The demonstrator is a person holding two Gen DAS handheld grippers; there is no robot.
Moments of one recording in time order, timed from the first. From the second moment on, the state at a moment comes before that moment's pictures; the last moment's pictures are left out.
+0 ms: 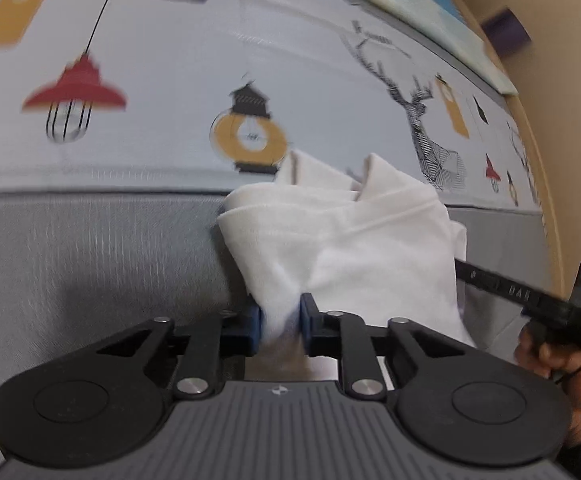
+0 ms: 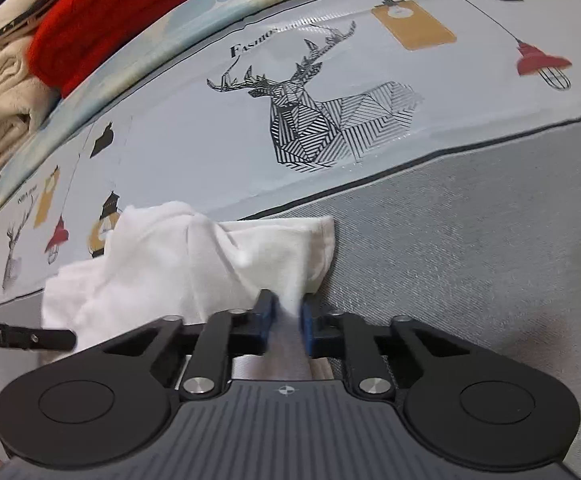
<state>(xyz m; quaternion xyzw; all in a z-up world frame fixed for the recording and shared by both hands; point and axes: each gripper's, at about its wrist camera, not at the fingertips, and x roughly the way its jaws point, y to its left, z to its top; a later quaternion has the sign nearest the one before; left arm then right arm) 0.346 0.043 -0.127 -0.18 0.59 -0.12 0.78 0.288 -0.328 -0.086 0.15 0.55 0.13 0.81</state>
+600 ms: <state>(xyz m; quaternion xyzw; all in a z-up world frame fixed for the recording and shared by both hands) 0.310 0.111 -0.049 -0.17 0.47 -0.09 0.86 0.284 -0.283 -0.032 0.16 0.45 0.14 0.87</state>
